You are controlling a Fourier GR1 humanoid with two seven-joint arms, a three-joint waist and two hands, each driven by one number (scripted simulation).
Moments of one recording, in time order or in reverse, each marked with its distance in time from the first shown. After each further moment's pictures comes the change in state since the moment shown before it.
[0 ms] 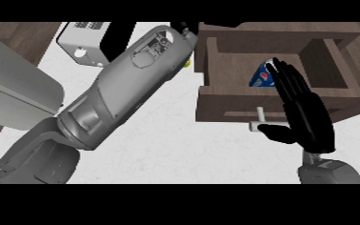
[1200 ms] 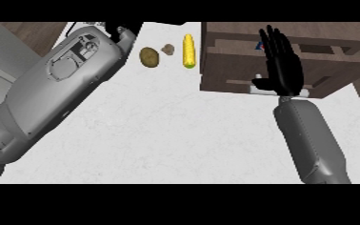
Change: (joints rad) left arm 0.205 0.326 -0.019 -0.447 -0.096 -0.048 0.265; right arm -0.479 0.025 -0.181 0.814 0.188 -0.476 -0.085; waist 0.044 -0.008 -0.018
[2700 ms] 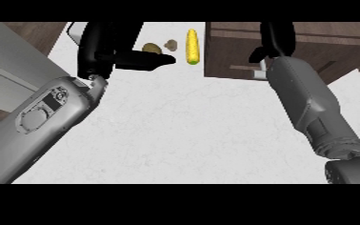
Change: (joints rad) left arm 0.342 0.116 0.020 -0.333 -0.081 -0.017 -0.016; right arm -0.488 -0.054 -0.170 0.644 0.002 -0.145 -0.025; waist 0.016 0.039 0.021
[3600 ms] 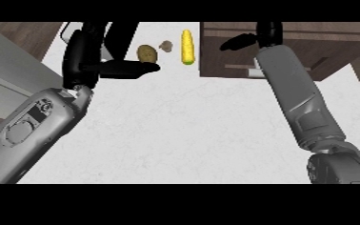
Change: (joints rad) left arm 0.116 0.041 0.046 -0.054 -0.012 -0.020 -0.025; right arm -0.071 0.084 -0.333 -0.049 -0.415 0.220 -0.327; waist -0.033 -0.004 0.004
